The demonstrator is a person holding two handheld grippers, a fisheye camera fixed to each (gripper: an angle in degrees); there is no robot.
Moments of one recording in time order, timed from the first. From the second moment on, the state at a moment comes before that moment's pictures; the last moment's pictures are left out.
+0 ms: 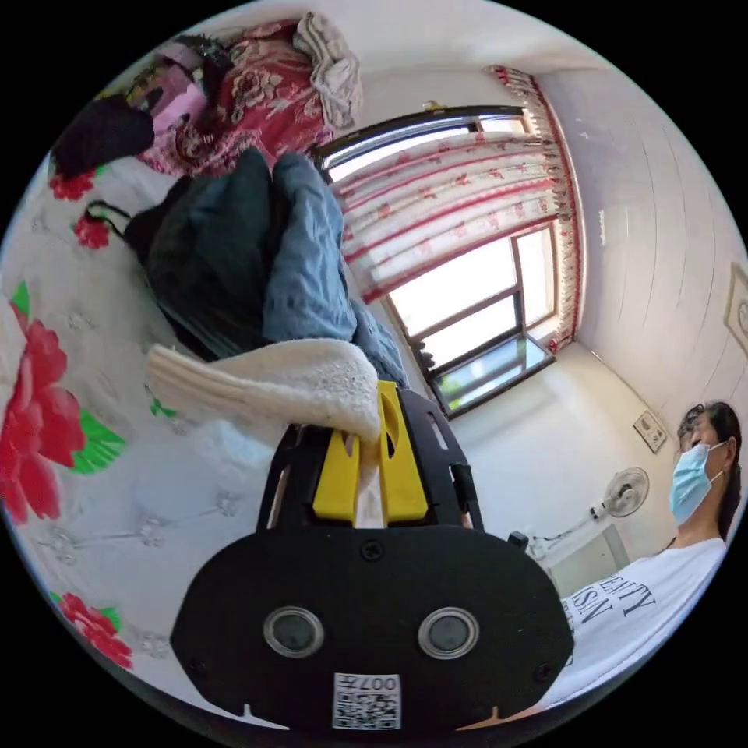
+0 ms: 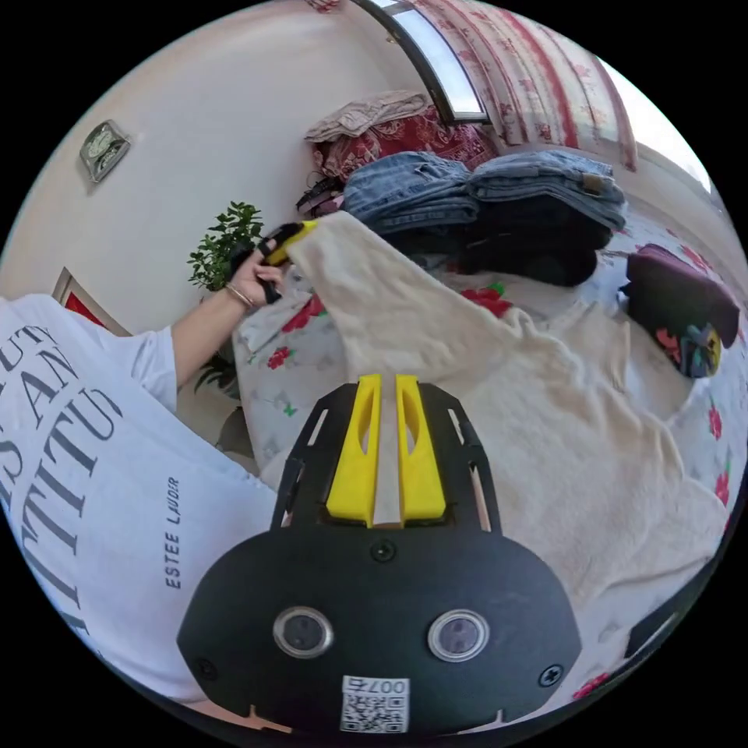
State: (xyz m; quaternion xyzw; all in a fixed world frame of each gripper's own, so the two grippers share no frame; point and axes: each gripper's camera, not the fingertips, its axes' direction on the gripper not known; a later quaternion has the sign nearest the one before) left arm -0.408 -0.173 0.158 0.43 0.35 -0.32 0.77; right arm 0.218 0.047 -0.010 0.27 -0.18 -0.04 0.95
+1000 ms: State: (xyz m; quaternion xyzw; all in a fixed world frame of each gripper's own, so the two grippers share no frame) left arm 0.060 -0.232 0.272 0.09 0.30 0.17 0.94; right arm 0.325 0.221 -0.016 0.32 -0.19 0.39 0.84
